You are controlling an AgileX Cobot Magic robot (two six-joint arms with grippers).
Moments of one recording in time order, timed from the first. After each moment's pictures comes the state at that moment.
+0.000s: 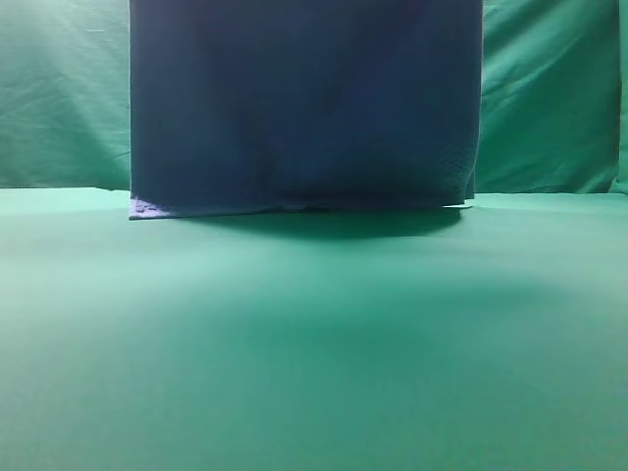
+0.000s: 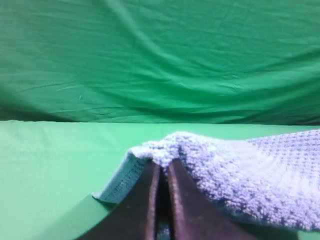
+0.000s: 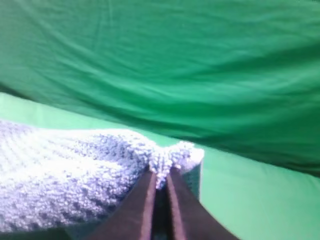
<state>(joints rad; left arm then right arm) -0.19 1.76 -1.80 -0.20 0.57 -0.08 0.25 1.86 -1.95 0.11 0.72 -0.22</state>
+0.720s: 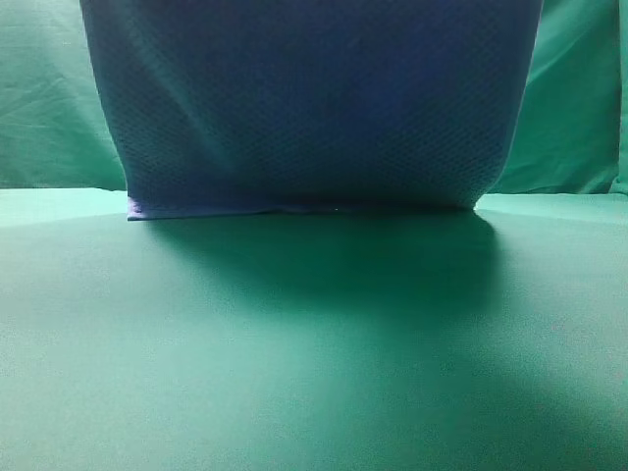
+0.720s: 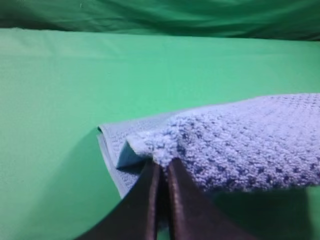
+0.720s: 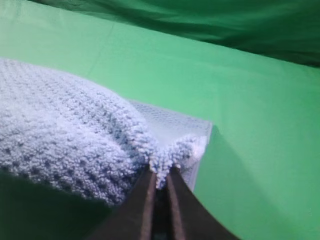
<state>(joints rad) -0.19 1.51 -1.49 -0.25 0.75 -0.03 0.23 1.56 -1.52 0.21 0.85 -0.26</state>
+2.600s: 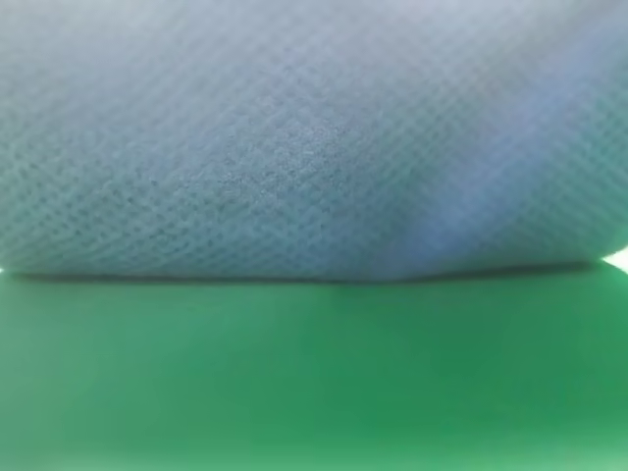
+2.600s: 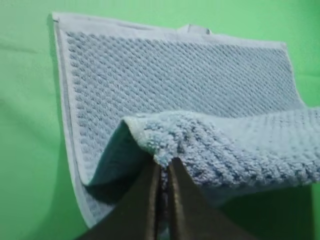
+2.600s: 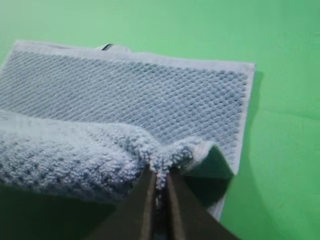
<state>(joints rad) -0.19 1.14 -0.66 -0.81 0.48 0.34 0.23 1.16 -0.77 0.50 0.57 -0.44</state>
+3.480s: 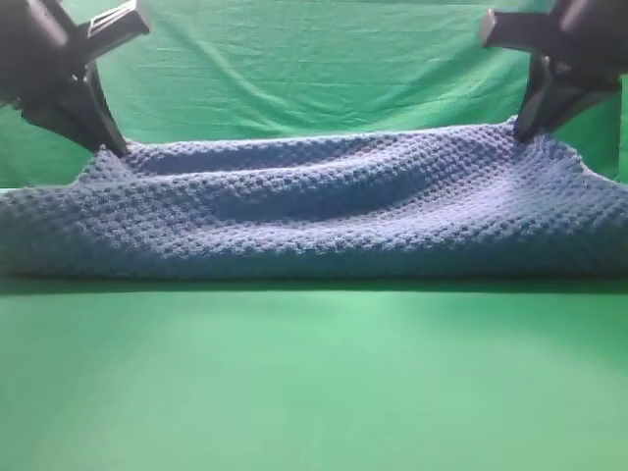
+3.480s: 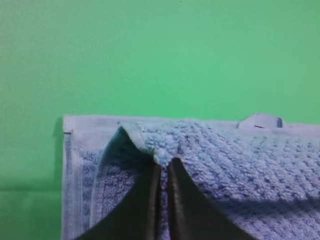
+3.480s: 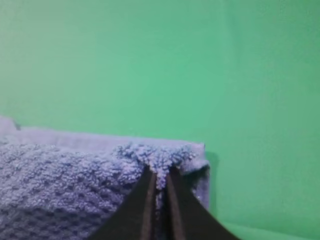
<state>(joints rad) -0.19 1.72 -0.98 -1.09 0.25 0.62 0.23 1.71 -1.00 0.51 0.23 -0.47</state>
